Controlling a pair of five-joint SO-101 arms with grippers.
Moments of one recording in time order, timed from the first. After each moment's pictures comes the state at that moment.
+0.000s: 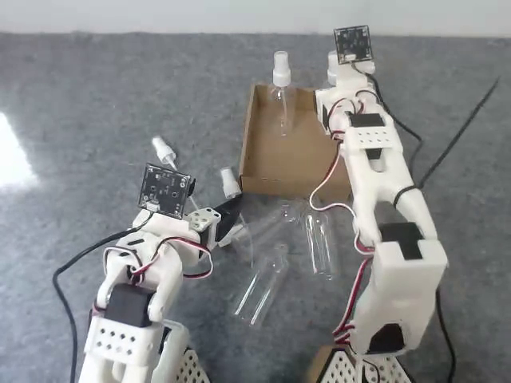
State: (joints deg) left arm 7.8 -79.9 75.1 49.8 2.1; right arm -7.7 25.4 -3.1 22.4 3.6
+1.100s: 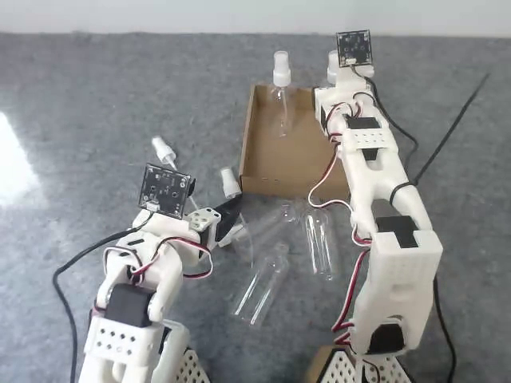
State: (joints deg) left arm 7.8 -79.9 75.1 49.8 2.1; right arm -7.7 29.5 -4.1 17.6 1.4
